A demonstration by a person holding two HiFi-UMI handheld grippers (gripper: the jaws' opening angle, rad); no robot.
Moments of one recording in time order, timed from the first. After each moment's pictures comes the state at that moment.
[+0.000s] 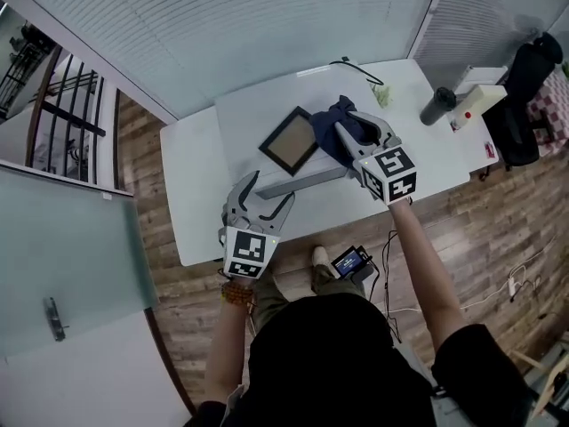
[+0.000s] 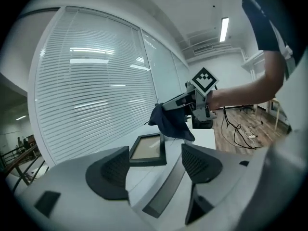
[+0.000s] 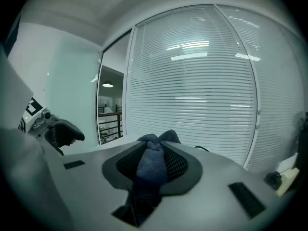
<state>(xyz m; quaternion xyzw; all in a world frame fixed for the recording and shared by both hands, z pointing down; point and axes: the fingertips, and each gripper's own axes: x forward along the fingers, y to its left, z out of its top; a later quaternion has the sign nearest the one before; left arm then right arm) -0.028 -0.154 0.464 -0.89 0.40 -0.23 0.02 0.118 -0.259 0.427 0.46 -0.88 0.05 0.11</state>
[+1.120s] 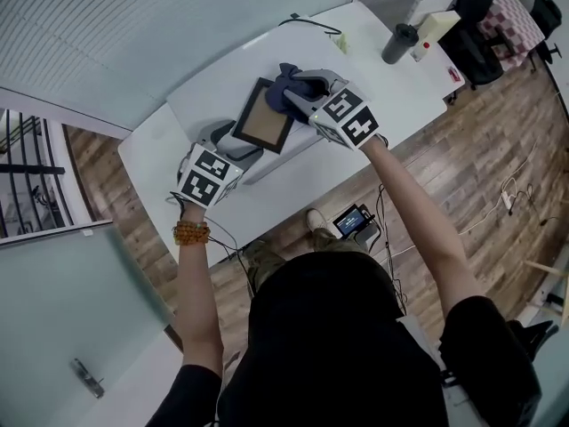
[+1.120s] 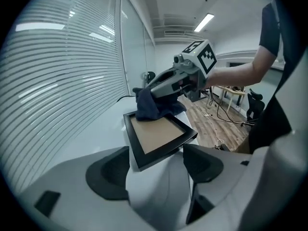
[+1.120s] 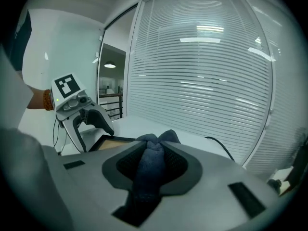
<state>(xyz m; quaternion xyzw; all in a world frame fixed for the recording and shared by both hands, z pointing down) -0.032 -0.240 0.534 -0.91 0.14 -0.38 -0.03 0.074 -0.293 0.480 0.44 -0.87 0.07 0.23</state>
